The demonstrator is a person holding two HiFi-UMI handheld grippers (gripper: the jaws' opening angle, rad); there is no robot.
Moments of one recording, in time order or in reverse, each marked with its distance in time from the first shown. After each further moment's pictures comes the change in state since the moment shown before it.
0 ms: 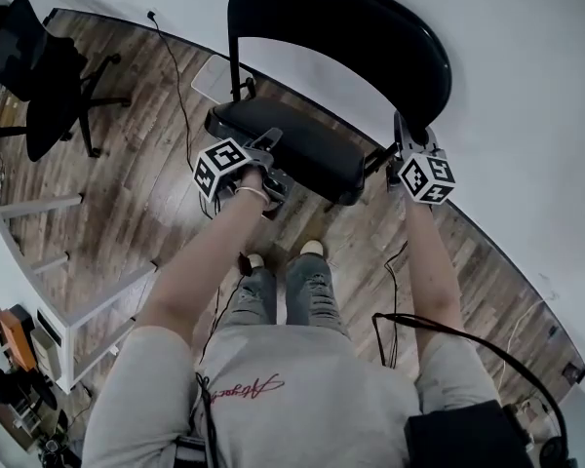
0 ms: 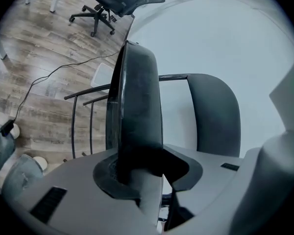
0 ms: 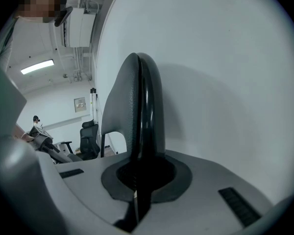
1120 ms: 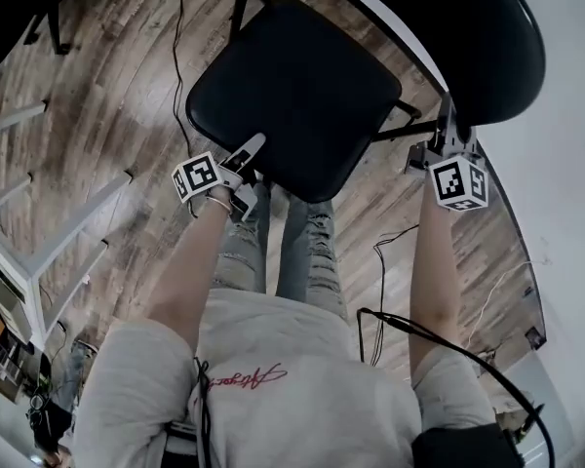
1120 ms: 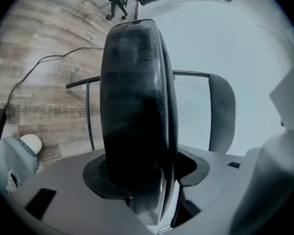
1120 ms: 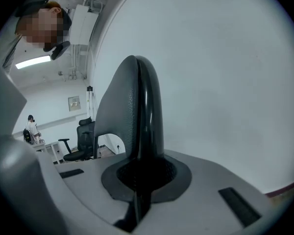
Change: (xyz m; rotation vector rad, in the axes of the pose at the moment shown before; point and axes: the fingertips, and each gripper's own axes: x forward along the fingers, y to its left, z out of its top) left arm -0.123 0.304 -0.029 0.069 0.211 -0.140; right arm -0.093 0.084 -0.109 0.054 -0.028 -0.113
